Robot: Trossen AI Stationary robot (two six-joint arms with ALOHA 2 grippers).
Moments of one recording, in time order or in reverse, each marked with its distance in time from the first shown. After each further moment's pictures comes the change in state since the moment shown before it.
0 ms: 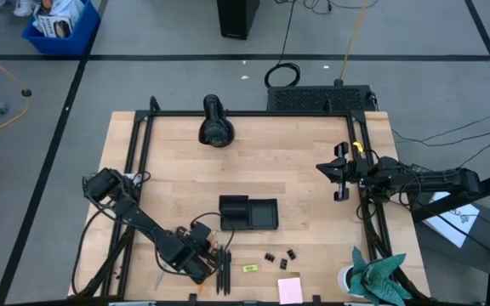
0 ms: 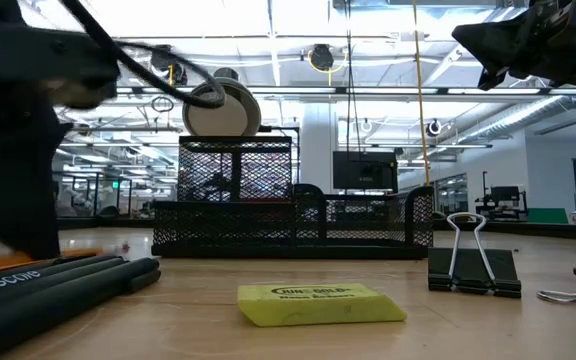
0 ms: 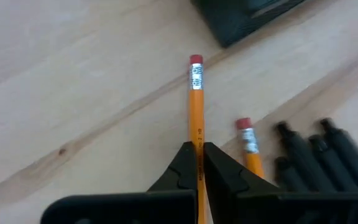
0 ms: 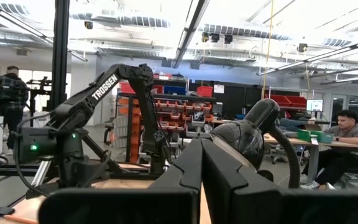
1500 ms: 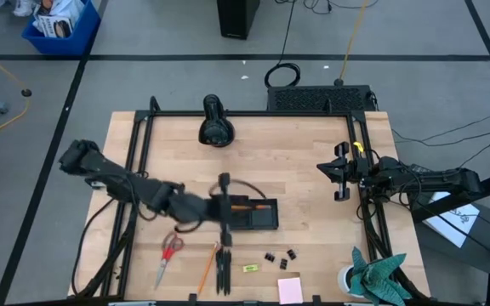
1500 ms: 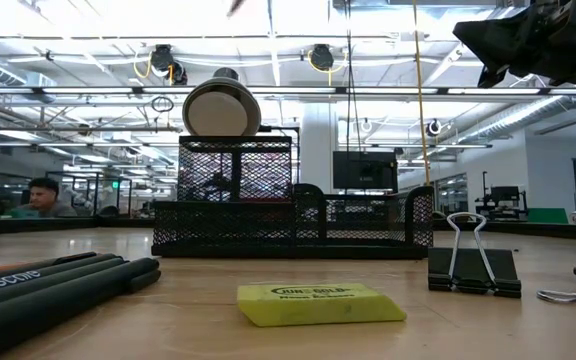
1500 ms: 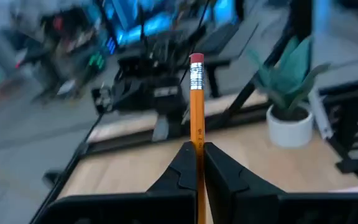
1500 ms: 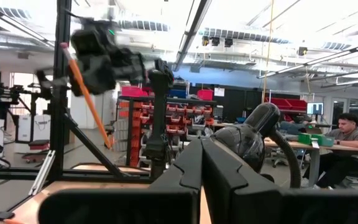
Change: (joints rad) left arm 0.317 -0.411 0.026 0.836 -0.019 1.918; right arm 0.000 0.004 0.000 0.021 -0.003 0.000
